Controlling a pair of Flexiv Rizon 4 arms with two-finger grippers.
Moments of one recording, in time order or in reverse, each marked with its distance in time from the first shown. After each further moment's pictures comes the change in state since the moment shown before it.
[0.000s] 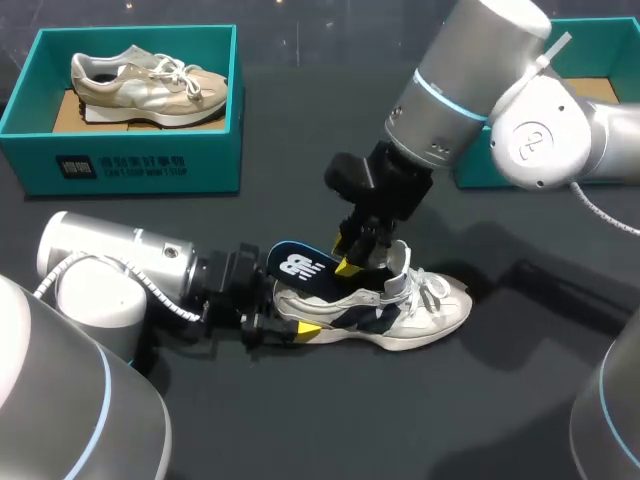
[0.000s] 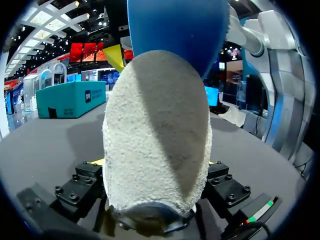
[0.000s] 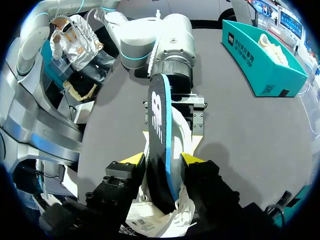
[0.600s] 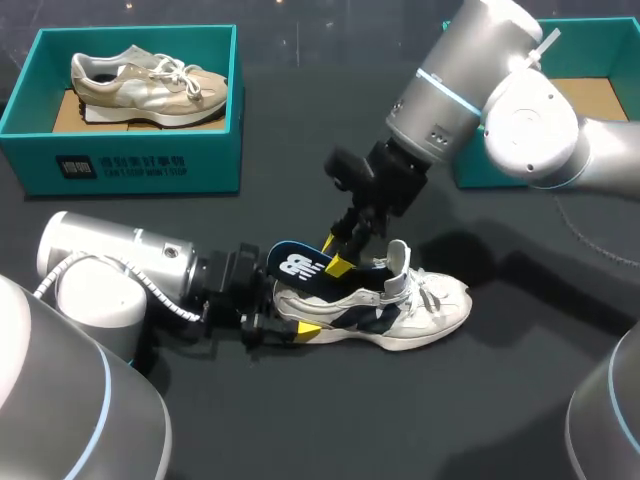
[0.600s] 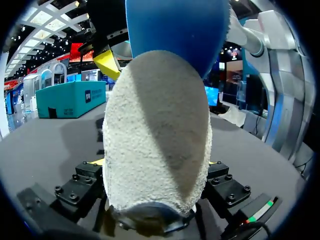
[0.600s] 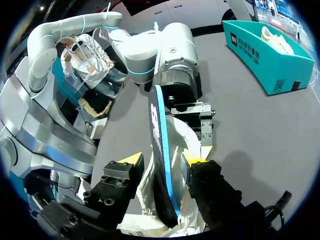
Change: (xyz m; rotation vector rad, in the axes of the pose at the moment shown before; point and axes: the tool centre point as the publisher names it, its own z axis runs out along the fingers) left arm 0.000 0.000 0.000 0.000 0.000 0.000; right arm 0.001 0.012 0.012 -0.123 0.166 0.078
